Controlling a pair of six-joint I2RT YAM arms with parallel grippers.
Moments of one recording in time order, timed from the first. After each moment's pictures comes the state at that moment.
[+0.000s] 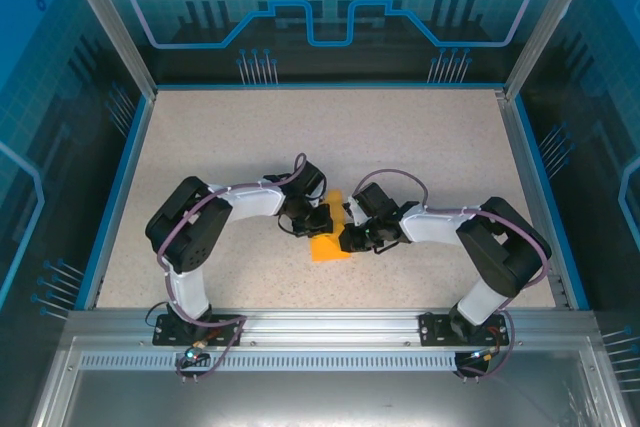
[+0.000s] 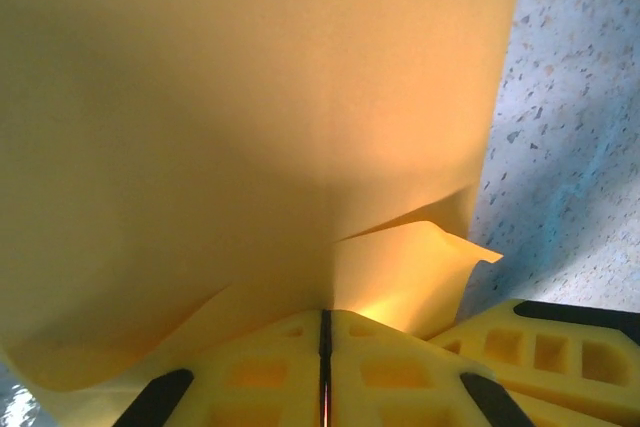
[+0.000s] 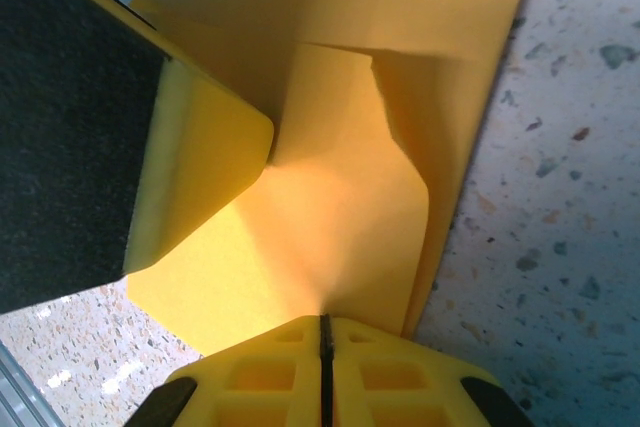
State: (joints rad) left arm -0.62 1.86 1.04 -0.41 0.45 -0.78; right arm 0.69 1.64 0.72 -0.19 -0.39 0.53
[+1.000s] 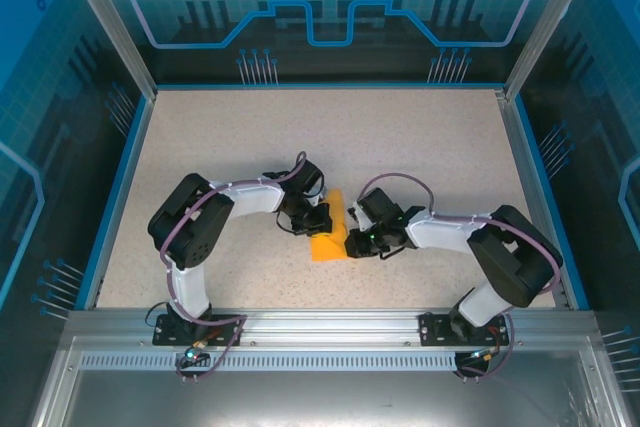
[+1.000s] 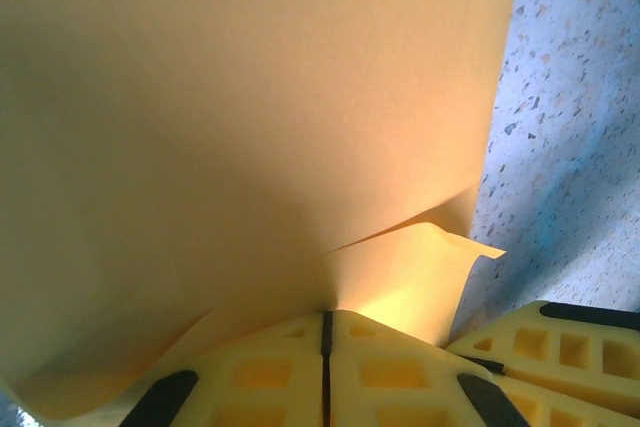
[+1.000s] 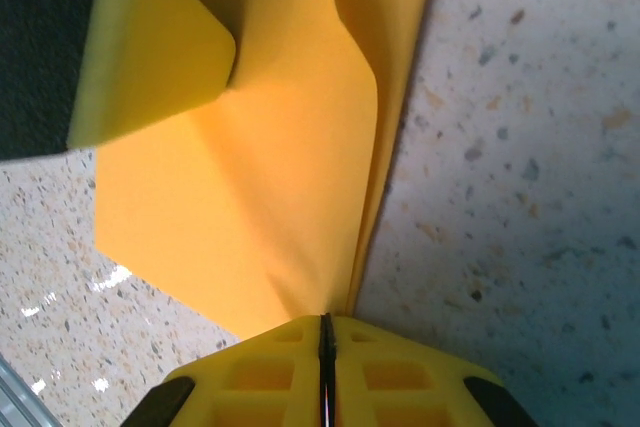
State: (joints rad) left arm -0.59 1.89 1.06 -0.43 0.50 -0.71; right arm 0.70 1.56 0.67 -0.25 -0.35 0.53
